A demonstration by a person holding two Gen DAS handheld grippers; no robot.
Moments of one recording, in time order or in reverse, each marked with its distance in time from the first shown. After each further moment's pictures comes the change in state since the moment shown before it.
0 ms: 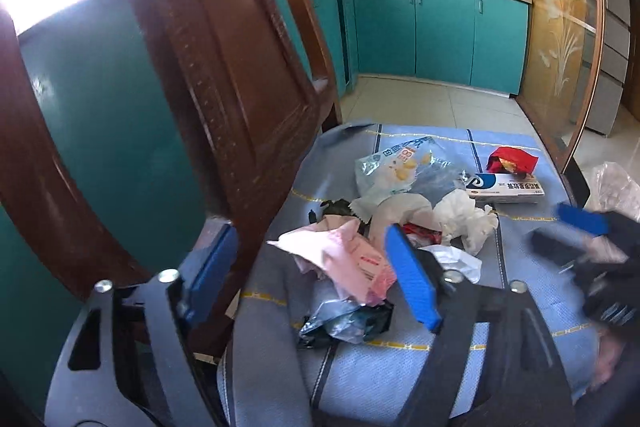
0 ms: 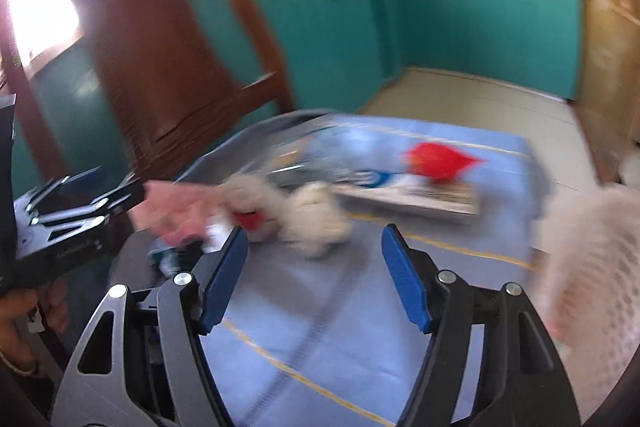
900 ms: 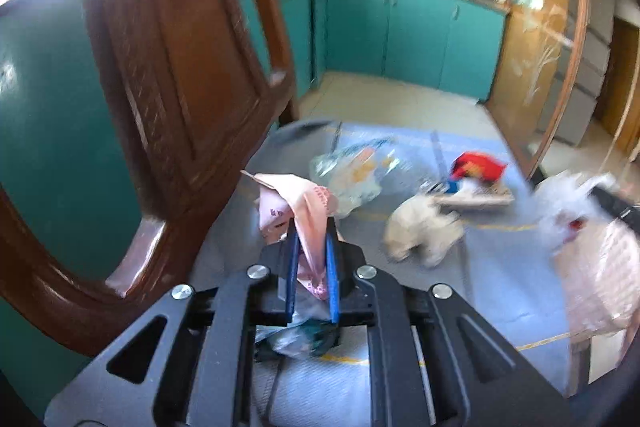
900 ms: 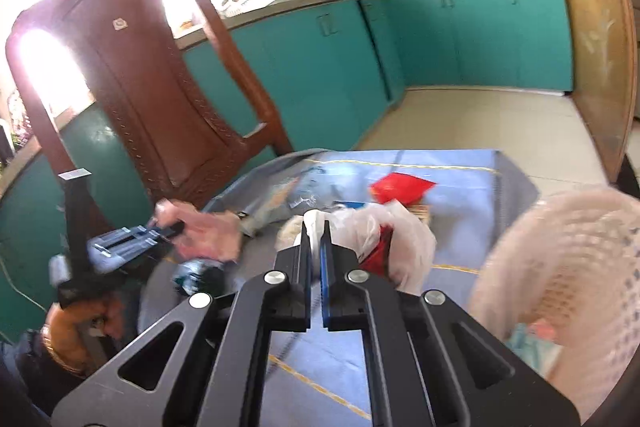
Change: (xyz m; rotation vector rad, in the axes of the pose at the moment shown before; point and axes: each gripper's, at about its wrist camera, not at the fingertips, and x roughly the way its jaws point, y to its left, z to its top) left arm 0.013 -0.026 0.003 -0.035 -0.017 -0.167; right arm -0.083 -0.061 -0.001 0.132 -0.131 -0.022
